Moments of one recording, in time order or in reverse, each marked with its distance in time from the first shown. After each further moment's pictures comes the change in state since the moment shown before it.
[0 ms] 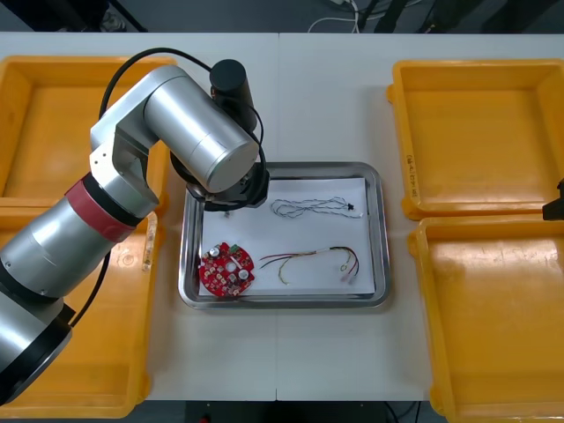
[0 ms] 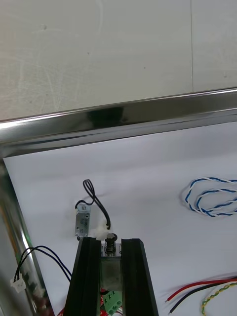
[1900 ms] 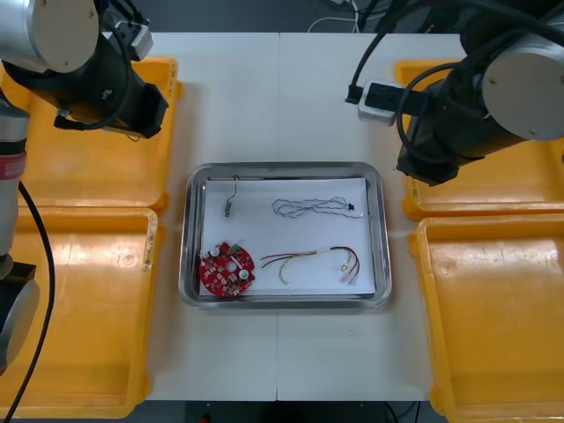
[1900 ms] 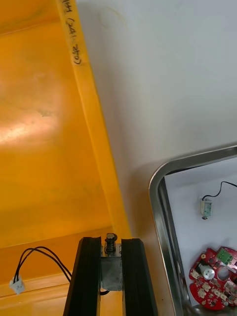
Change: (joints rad) right arm -0.487 0.266 0.475 0.104 0.244 0.000 0.958; left arm -0.002 0.060 0.526 -0.150 -0.022 0.282 -0.530
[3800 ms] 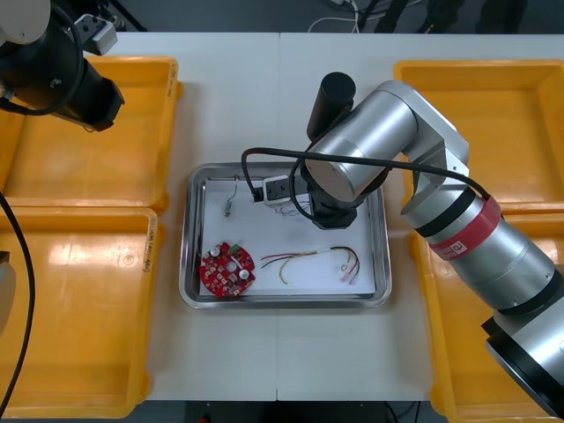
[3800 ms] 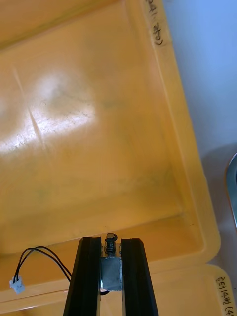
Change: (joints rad) right arm -0.063 0.245 0.366 0.484 0.197 -0.306 0.356; left arm -0.025 0.062 0.095 0.121 -0.043 -0.002 -0.262
